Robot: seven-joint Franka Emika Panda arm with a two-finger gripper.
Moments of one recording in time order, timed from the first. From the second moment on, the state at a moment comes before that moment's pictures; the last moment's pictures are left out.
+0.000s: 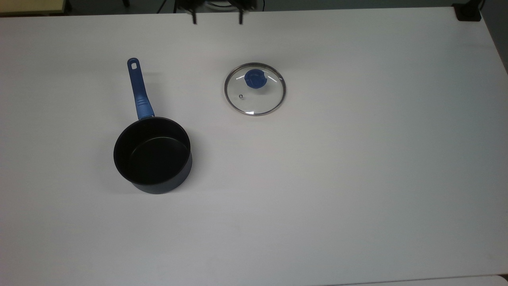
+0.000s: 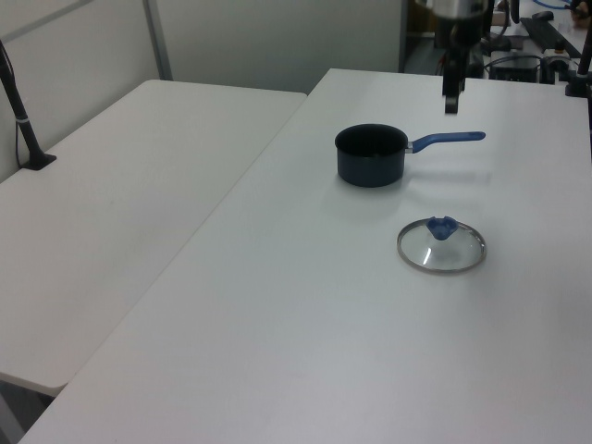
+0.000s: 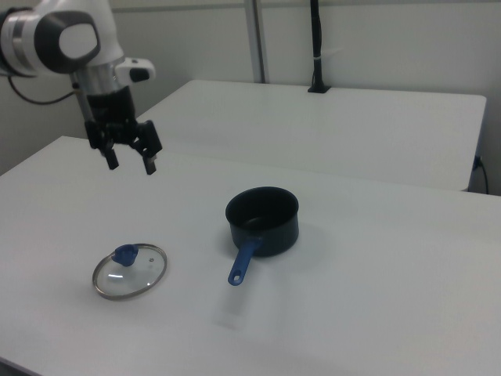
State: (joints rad) arm 0.00 -0.09 0.08 -1.80 -0.05 1.68 0.01
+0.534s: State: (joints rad) arm -0.02 -0.10 0.03 -1.76 -0.02 1.66 -0.02
